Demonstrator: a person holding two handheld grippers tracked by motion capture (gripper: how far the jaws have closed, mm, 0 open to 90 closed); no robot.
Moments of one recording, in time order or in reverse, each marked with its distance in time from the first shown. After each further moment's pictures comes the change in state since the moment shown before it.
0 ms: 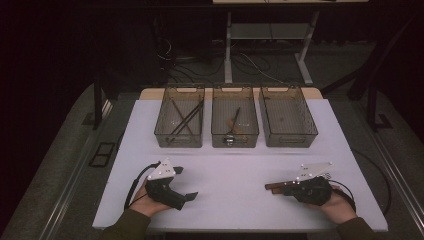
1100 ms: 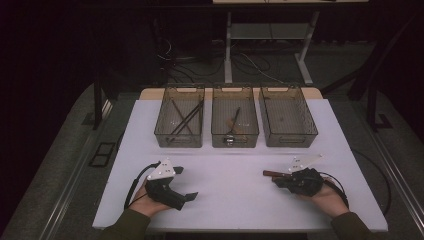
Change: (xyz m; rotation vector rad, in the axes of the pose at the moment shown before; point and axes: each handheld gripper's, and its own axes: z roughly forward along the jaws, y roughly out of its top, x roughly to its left) left arm 0.000 0.001 0.000 -0.004 -0.006 0.003; right arm -0.015 0.016 0.019 0.015 -0.041 0.017
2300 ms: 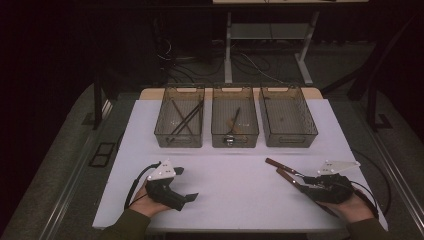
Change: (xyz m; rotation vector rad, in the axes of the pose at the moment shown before) left arm 0.000 0.000 0.001 0.007 -0.011 0.006; right arm -0.005 -0.043 -0.055 -0.036 -0.165 0.151
